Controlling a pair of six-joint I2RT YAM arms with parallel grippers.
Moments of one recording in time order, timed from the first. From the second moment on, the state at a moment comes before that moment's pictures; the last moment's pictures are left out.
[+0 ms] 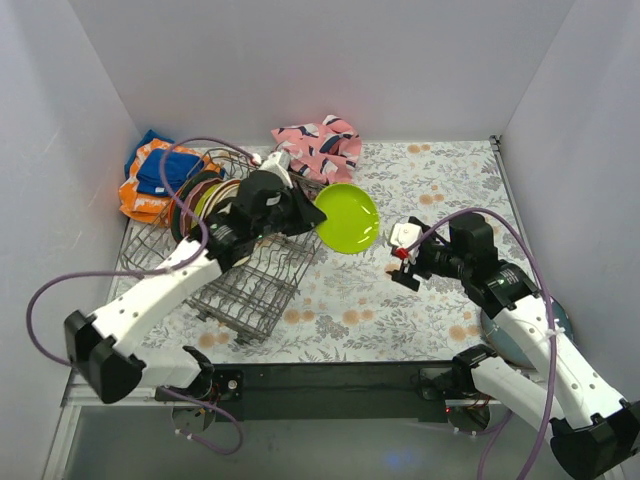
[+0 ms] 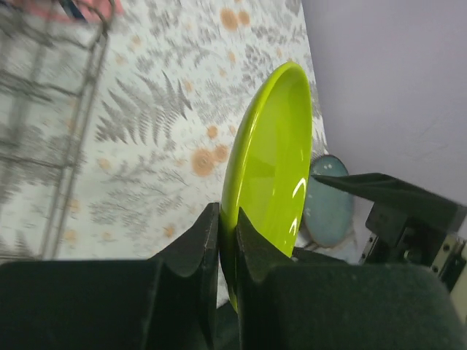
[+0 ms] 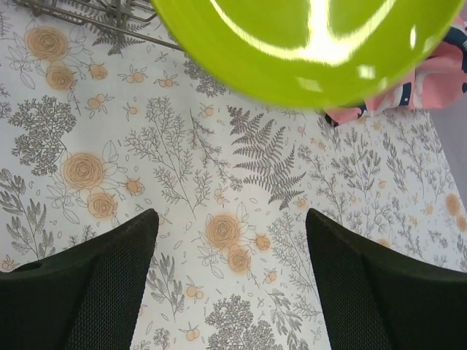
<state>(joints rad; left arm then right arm) -0.73 1.33 1.25 -0.39 0.03 -0.86 0.49 0.82 0.82 -0.53 -0.51 -0.73</state>
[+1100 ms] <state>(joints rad) -0.54 1.13 0.93 -0.42 -0.53 0.10 0.30 0.85 0.75 -0.53 -0.57 -0.61</state>
